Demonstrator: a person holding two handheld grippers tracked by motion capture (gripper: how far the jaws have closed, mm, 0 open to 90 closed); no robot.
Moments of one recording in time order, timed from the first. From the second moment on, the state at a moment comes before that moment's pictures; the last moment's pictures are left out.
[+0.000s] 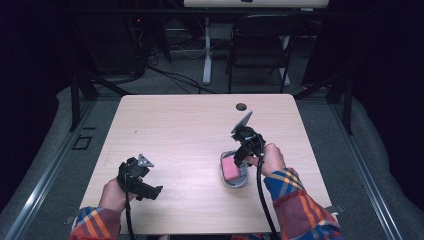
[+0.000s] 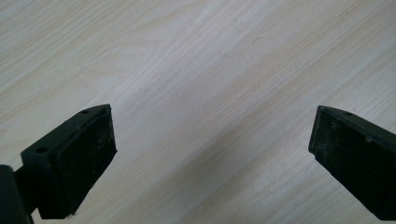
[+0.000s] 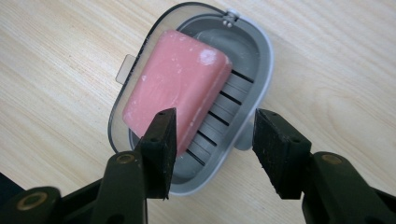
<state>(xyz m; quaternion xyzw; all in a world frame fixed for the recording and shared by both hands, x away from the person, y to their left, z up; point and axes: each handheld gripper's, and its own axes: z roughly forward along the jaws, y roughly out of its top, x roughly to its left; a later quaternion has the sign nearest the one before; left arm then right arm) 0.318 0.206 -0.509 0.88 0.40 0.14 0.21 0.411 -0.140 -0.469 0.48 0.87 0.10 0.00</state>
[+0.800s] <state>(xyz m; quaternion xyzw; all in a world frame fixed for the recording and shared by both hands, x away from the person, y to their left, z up) 0.318 0.206 -0.508 0.88 0.40 0.14 0.21 0.385 -0.210 -0.442 0.49 0.86 0.16 0.05</state>
